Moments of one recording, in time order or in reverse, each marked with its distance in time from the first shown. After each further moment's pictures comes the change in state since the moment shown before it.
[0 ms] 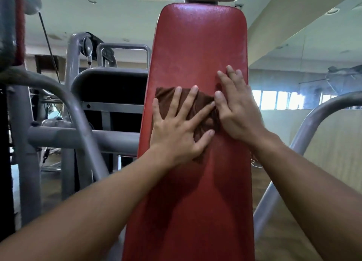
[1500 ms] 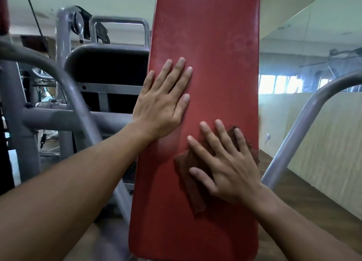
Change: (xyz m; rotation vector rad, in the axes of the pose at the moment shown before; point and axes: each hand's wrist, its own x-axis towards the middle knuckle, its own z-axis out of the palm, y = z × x) left_hand -0.008 -0.052 0.009 -0.093 0.106 0.055; right_hand -0.156 -0.001 0.047 -0.632 -0.133 -0.405
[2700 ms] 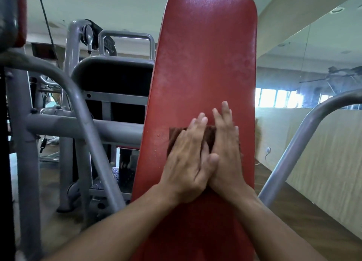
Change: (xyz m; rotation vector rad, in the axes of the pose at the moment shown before) left_hand -0.065 0.090 -0.010 -0.676 -0.011 -0.094; right_hand 0.054 -0.009 -0.018 0.693 0.228 0.428
